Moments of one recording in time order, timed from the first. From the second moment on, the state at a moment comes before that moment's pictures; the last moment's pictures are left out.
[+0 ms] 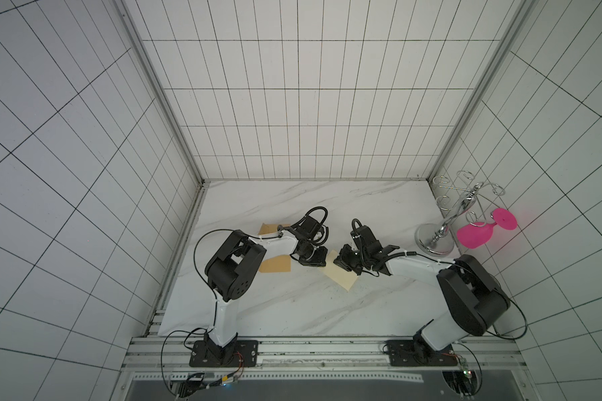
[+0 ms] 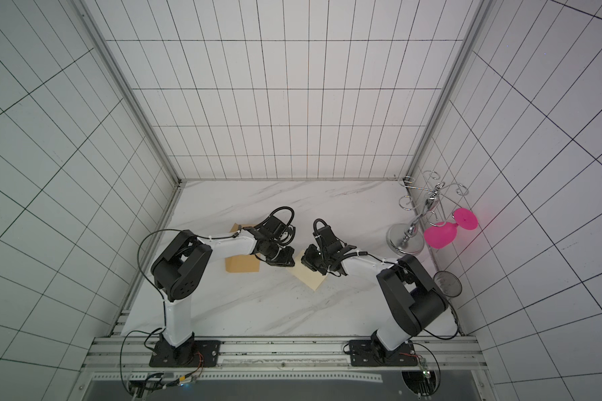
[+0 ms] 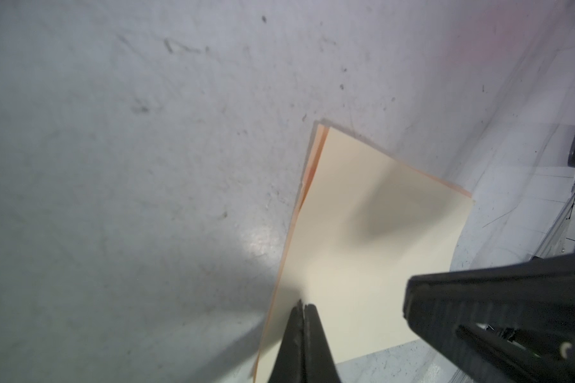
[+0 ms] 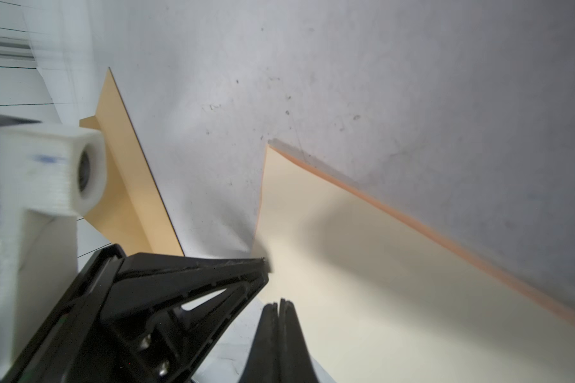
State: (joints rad) left arm -0.66 1.99 1.20 -0.42 0.45 -0.45; right arm 0.59 1.60 0.76 -0.08 -0.32 1.12
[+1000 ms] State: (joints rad) left arm -0.66 2.01 1.24 -0.46 0.44 -0.47; right arm 0.65 1.71 0.75 0.05 -0.40 1.24
